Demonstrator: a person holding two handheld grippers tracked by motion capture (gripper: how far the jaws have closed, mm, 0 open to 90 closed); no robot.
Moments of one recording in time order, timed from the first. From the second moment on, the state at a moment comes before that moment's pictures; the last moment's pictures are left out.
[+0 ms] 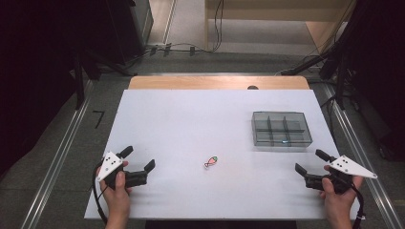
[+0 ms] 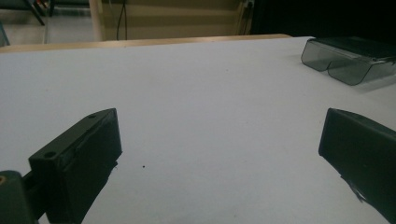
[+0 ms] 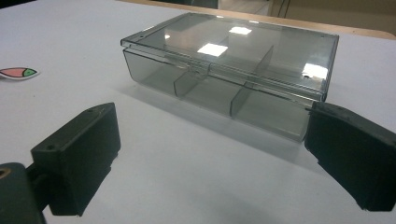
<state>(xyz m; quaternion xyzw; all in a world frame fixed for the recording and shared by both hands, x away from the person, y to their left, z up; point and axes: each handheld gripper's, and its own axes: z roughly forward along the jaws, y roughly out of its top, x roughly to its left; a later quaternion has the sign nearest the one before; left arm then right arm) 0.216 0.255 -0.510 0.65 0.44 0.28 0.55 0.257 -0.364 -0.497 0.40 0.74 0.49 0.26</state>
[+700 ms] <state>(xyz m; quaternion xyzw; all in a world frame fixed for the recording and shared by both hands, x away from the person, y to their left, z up) 0.216 0.253 -0.510 0.66 0.44 0.28 0.54 0.263 -0.357 -0.483 0.41 0.72 0.50 0.25</state>
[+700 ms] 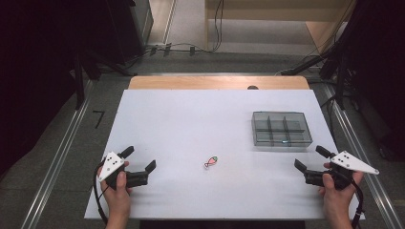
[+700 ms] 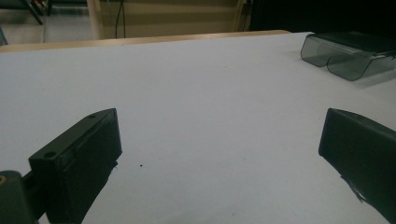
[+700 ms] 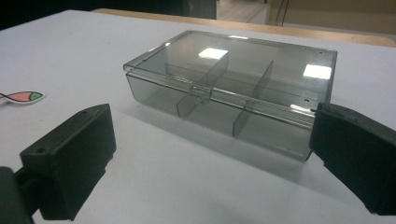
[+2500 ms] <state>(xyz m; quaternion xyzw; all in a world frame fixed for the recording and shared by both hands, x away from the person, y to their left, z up) 0.225 0.239 -0.498 0.68 0.44 0.28 0.51 0.389 -0.397 -0.479 0.54 0.69 0.42 0.23</state>
